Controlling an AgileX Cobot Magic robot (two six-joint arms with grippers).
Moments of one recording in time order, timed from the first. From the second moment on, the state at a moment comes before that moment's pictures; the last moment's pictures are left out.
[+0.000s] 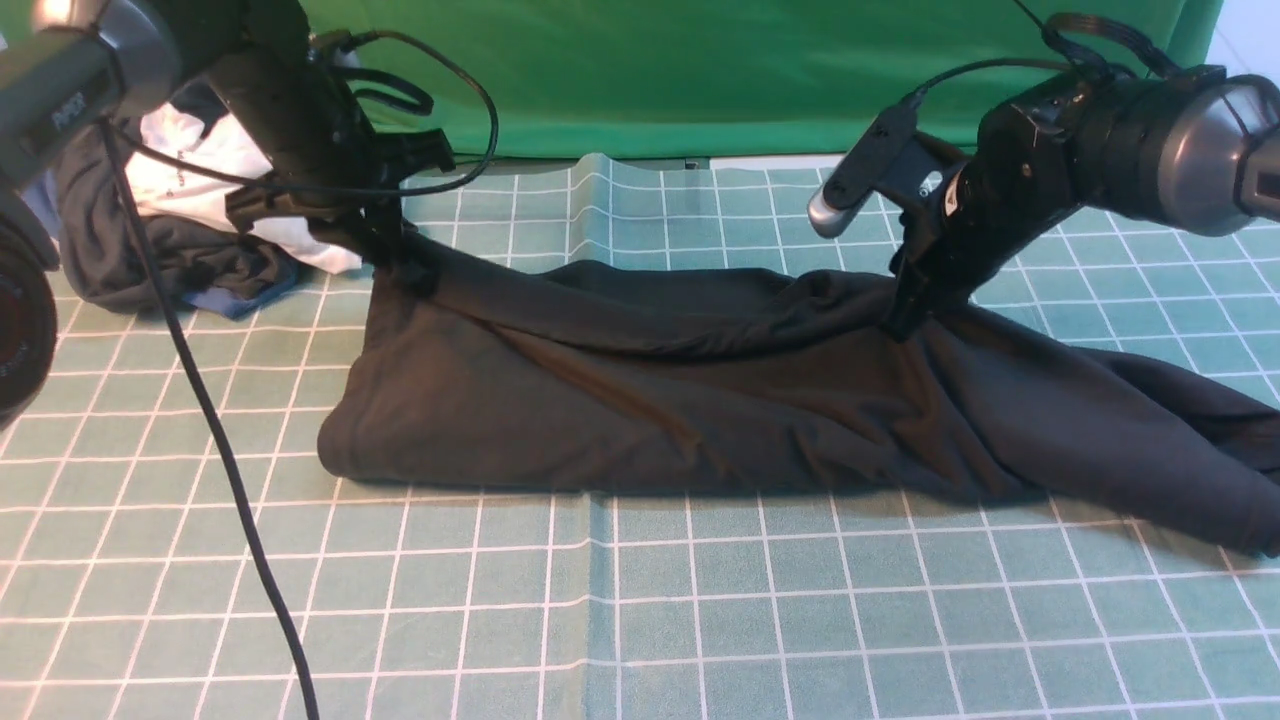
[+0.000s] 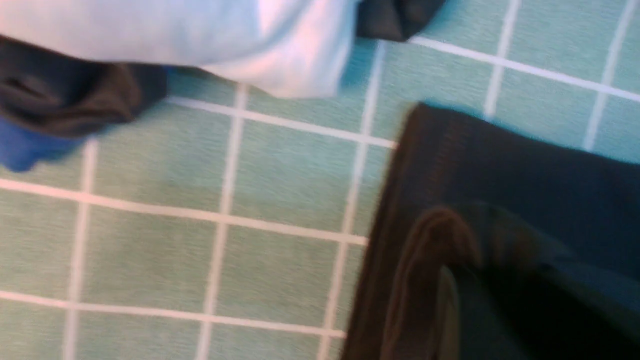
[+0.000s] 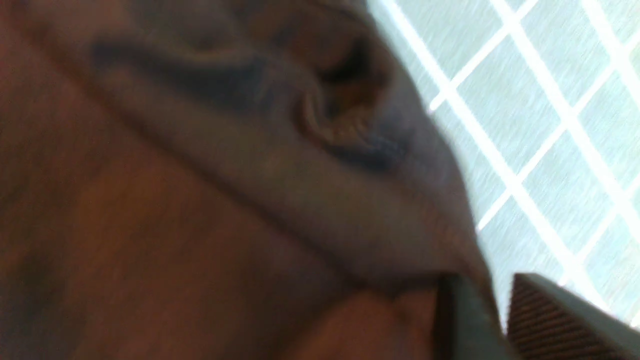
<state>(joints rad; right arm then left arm) 0.36 2.08 -1.55 -0.14 0.57 -0.46 -0.03 2.23 -1.98 -0.10 1.13 -0.28</state>
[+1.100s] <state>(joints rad) 0.24 1.78 -1.59 -0.05 0.96 -0.28 -0.48 2.38 -2.11 -0.16 1.22 -0.09</state>
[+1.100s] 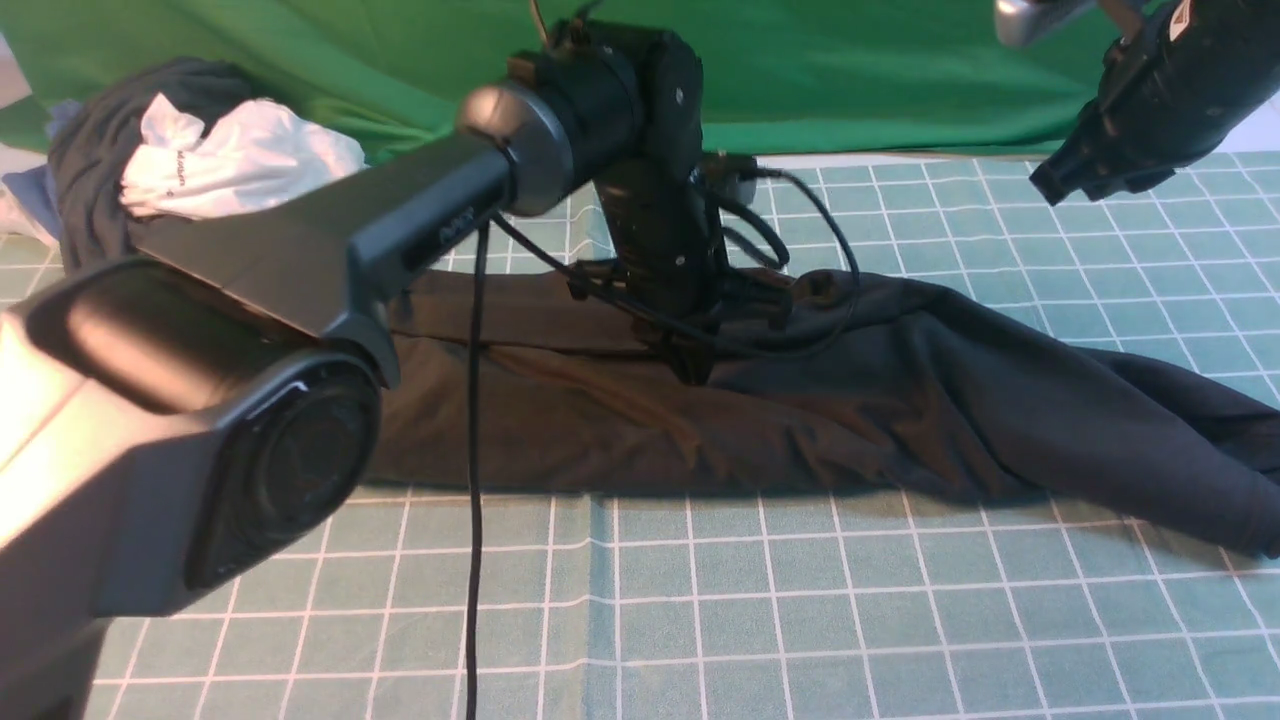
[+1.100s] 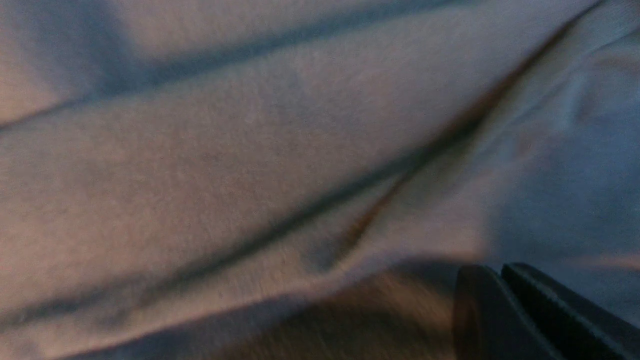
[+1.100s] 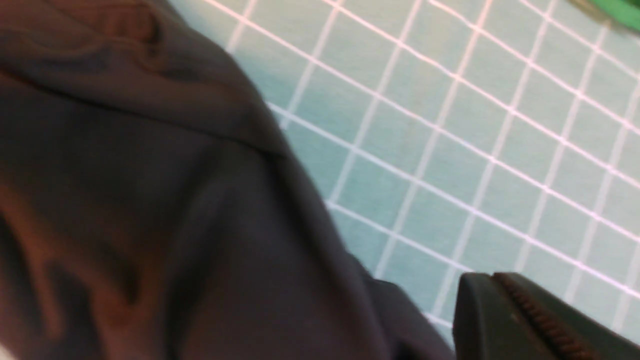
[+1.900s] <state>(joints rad) 0.23 1.70 -1.51 0.12 1.15 -0.36 -0.27 2.45 -2.44 -0.19 1.18 -0.10</state>
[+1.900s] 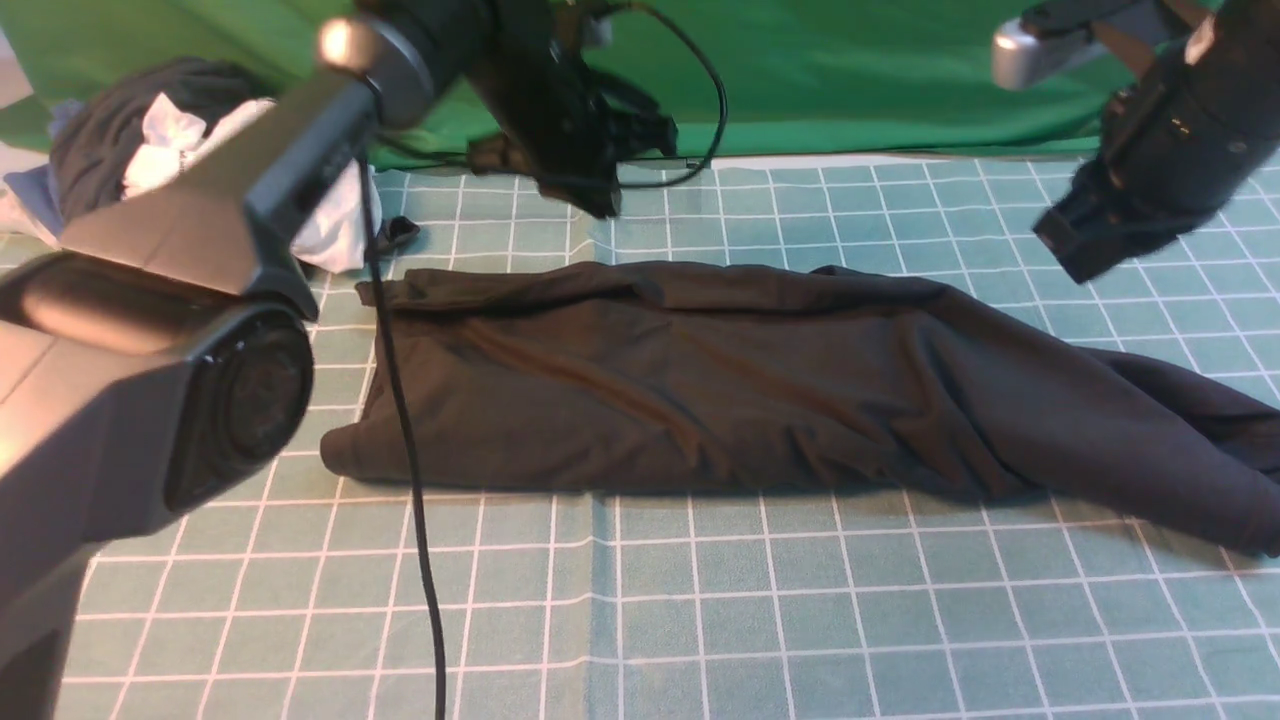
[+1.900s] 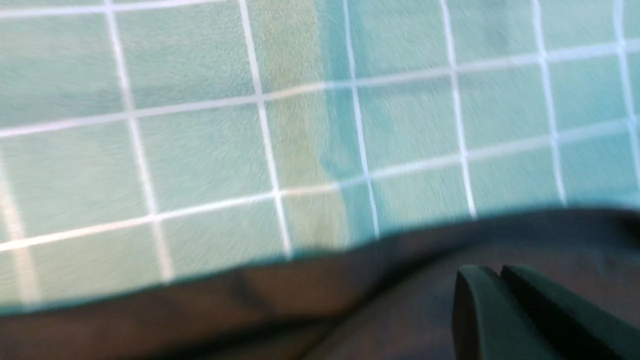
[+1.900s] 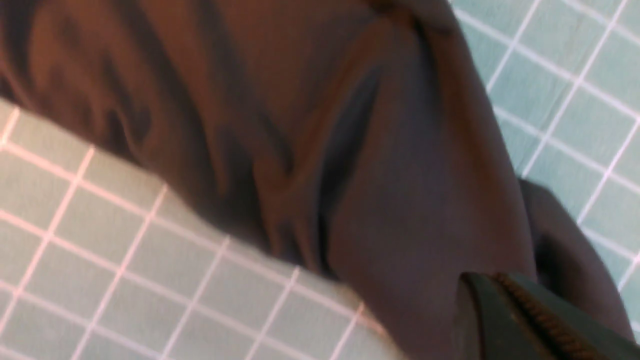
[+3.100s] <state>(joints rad) -0.13 1.87 -1.18 0.19 0.89 -0.32 -0.31 2.03 -1.49 -0.14 0.94 0.00</state>
